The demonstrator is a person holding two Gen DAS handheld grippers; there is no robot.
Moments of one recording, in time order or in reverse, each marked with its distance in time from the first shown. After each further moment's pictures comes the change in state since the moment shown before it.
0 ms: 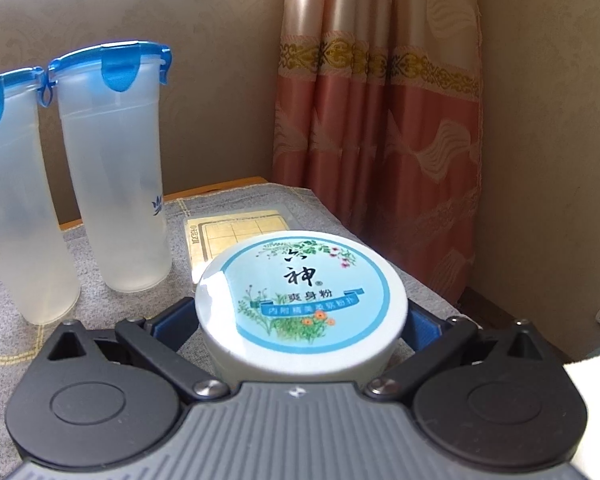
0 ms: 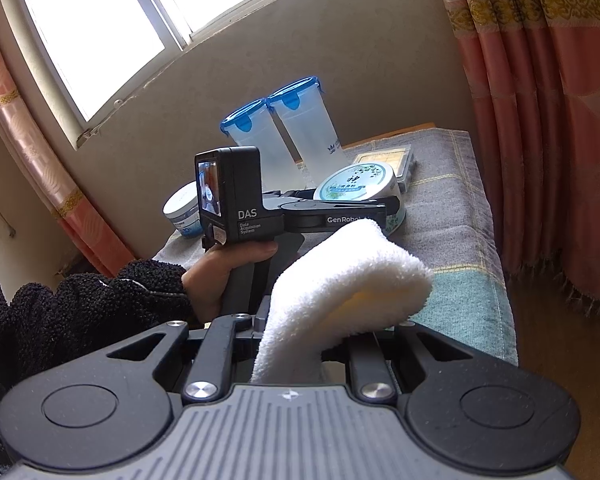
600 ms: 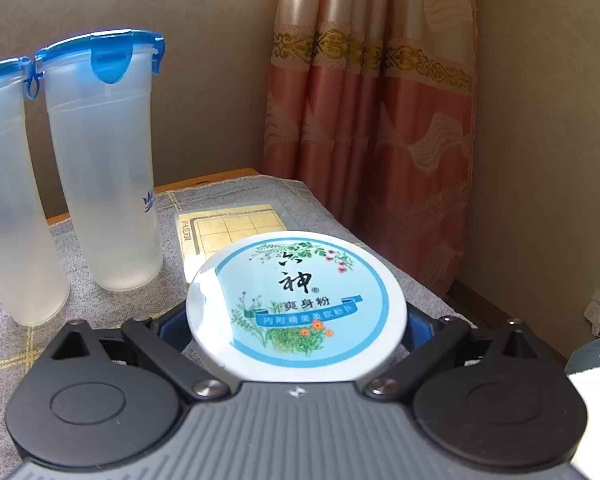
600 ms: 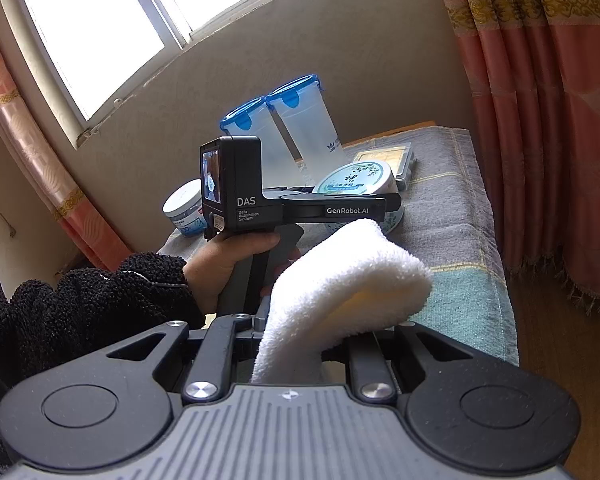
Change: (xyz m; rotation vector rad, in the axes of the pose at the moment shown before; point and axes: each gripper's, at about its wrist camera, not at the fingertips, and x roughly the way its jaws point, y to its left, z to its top) left arm 0.001 0.010 0.003 -0.014 0.032 -0.041; right arm 0.000 0.000 -0.001 -0.002 0.007 -0.002
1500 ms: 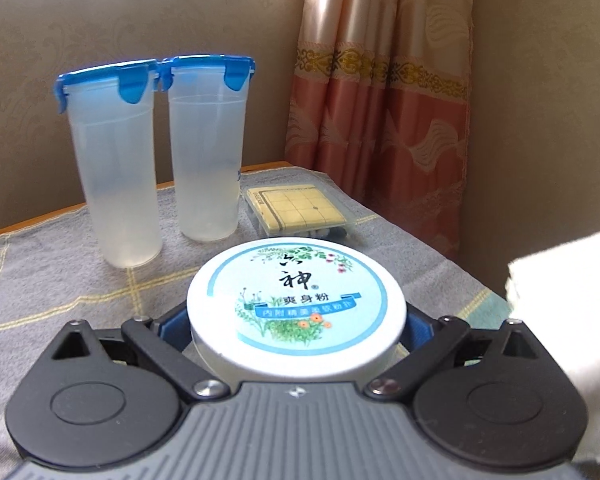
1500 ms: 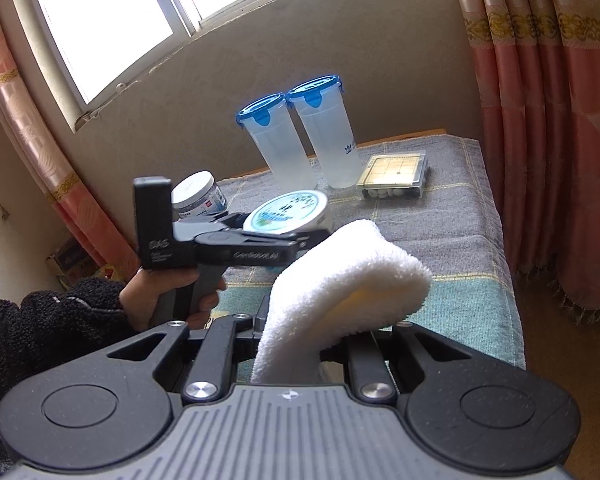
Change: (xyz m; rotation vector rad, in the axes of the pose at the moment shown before) left arm -0.100 0.047 -0.040 -0.010 -0.011 -0.003; right arm 0.000 0.037 0.009 -0.051 0.024 -0.043
